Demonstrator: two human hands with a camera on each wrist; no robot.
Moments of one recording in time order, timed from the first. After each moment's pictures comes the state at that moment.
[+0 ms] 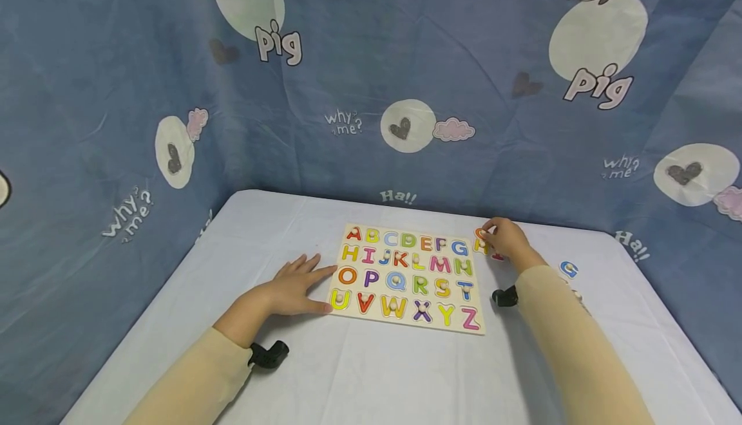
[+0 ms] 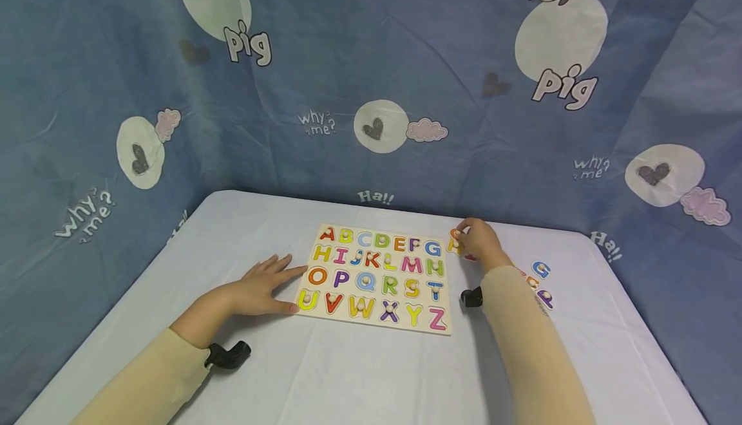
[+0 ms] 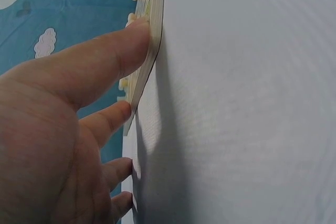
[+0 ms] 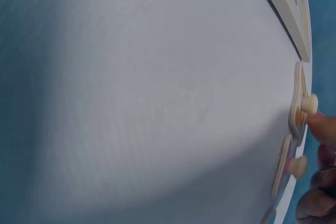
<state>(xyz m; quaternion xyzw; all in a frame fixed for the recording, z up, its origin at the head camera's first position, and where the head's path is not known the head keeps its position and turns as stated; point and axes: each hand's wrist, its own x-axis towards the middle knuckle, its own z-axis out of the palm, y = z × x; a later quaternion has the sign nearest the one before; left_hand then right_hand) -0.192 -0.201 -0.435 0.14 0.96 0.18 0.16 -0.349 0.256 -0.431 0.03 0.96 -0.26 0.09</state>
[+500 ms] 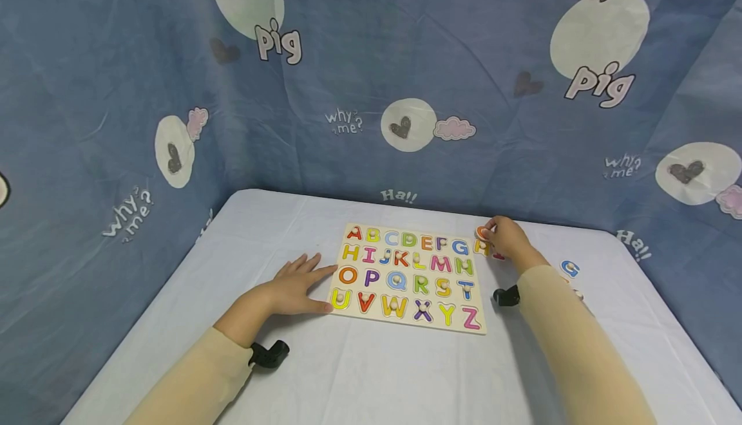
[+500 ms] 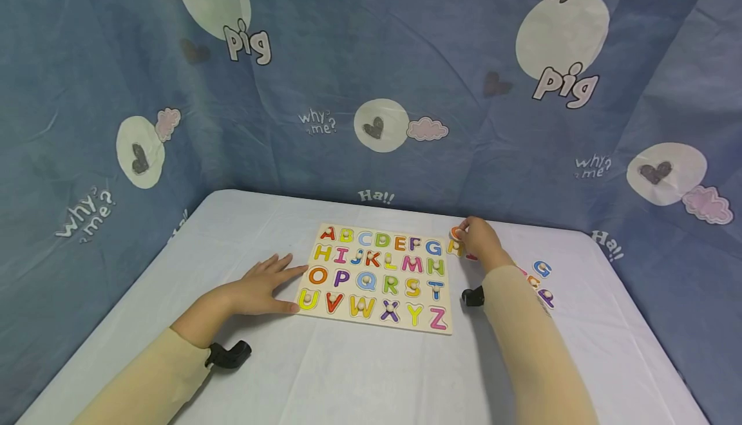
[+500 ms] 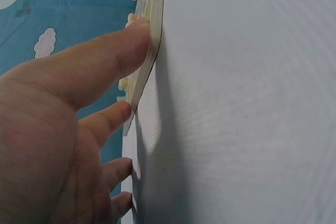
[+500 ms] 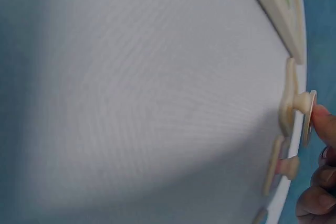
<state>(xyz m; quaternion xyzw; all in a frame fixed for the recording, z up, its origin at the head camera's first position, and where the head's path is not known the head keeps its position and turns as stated) -0.191 -0.200 -0.431 0.14 0.96 0.18 0.16 -0.351 0.254 -0.429 0.03 0.97 -0.24 0.10</state>
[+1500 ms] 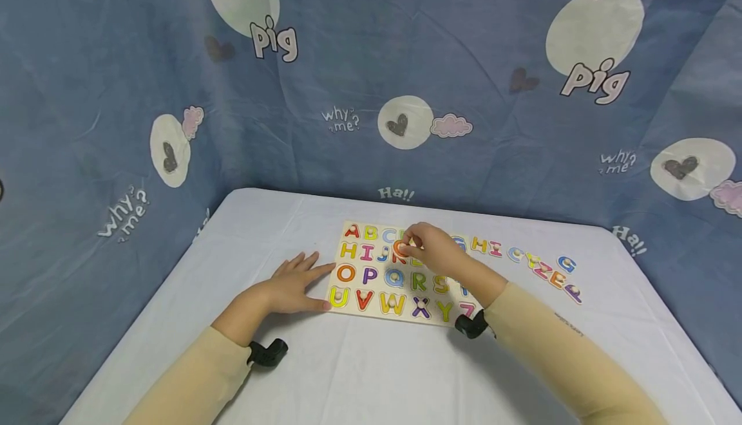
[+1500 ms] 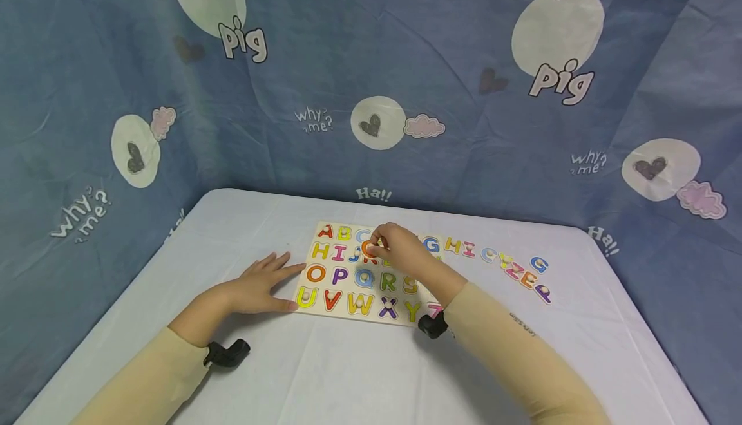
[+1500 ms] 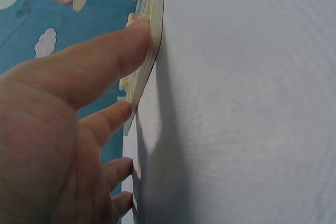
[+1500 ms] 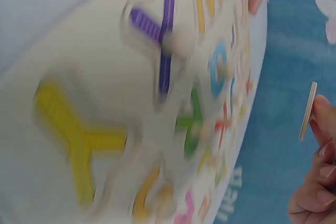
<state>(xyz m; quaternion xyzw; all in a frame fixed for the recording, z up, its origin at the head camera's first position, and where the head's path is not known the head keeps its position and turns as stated) -0.192 -0.200 -0.432 0.14 0.96 0.18 0.16 -0.261 0.112 -0.384 -0.24 0.93 -0.27 0.07</state>
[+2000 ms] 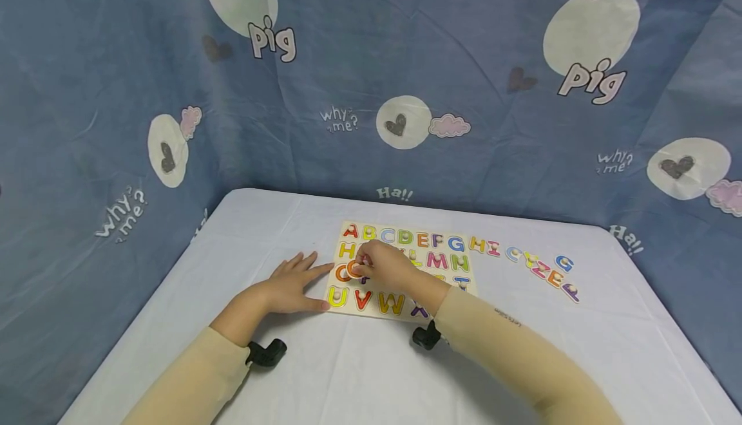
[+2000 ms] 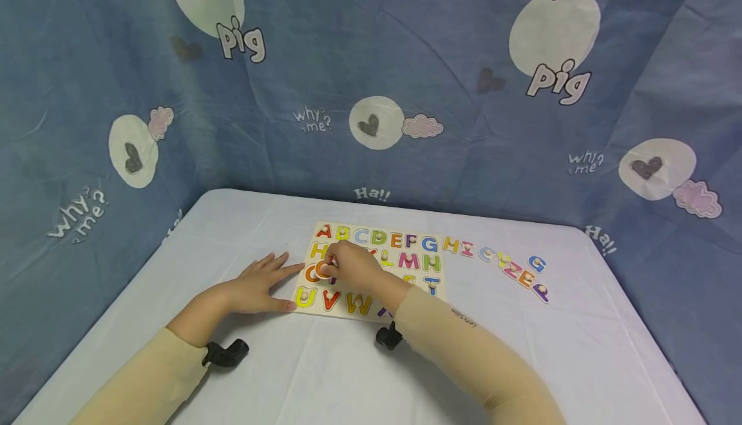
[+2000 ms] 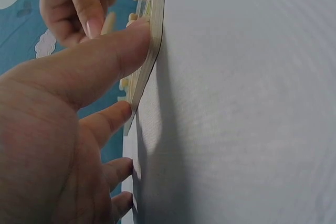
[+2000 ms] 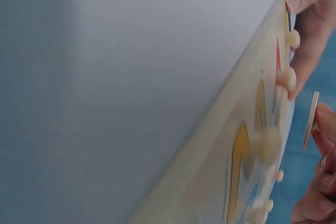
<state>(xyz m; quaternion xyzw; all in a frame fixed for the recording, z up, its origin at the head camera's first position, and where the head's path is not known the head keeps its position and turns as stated) -0.193 -0.203 -0.430 0.15 0.96 0.18 0.16 -0.245 0.036 -0.414 -0.29 0.92 -0.24 0.08</state>
